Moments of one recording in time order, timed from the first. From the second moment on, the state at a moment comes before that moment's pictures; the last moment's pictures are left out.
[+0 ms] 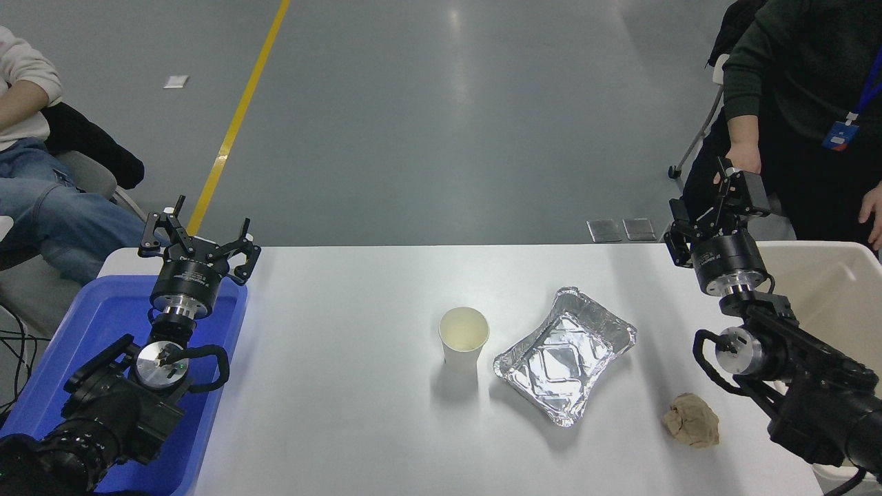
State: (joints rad) left arm -0.66 0.17 -0.94 -0.29 -0.24 -0.69 -0.32; right arm 0.60 -0.37 0.61 0.72 -0.16 0.02 0.68
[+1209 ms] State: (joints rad) left arm -0.65 0.17 -0.94 -0.29 -0.24 -0.69 -0.32; right arm 0.61 -0.37 0.62 0.72 -0.16 0.01 0.68
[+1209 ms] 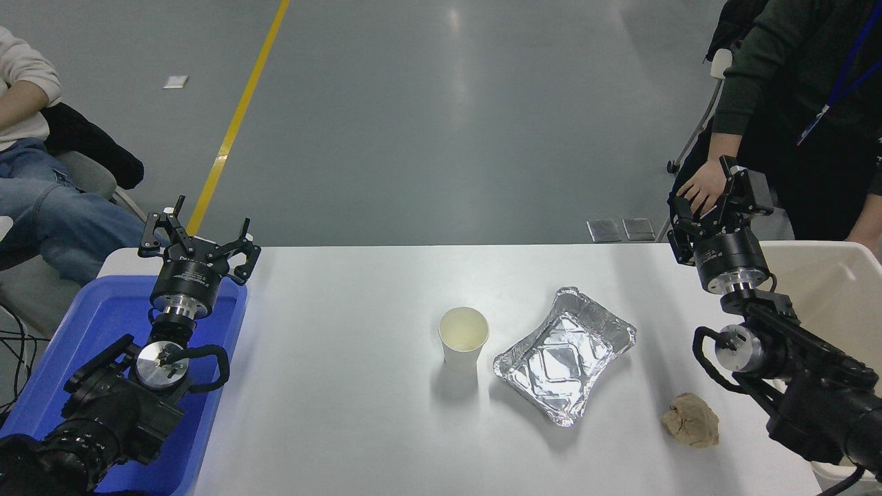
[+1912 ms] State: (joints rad) left arm -0.65 0.17 -0.94 -0.29 -0.24 -0.69 -0.32; right arm 0.69 -0.47 0.46 0.70 -0.13 0.01 0.68
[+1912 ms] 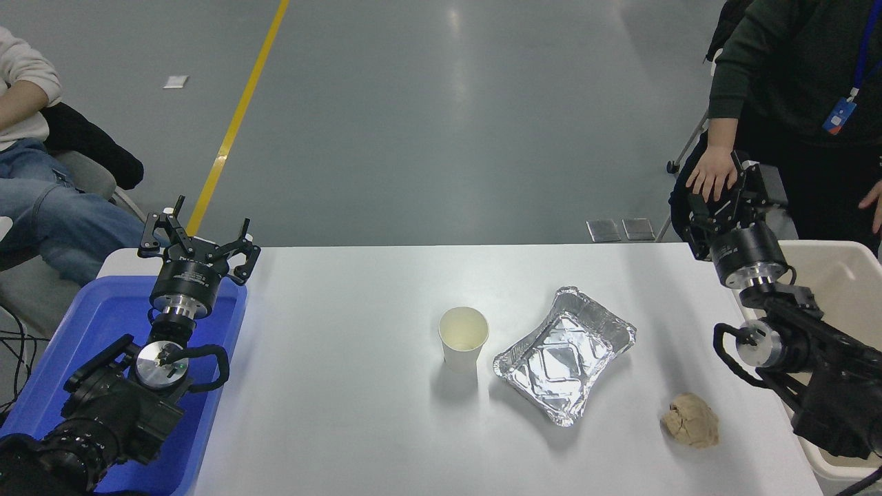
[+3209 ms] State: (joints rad) left arm -0.66 0.17 -0.94 -0.29 -0.24 -0.69 -0.32; right arm 1.86 -0.20 -1.11 0.76 -0.20 0.42 0.10
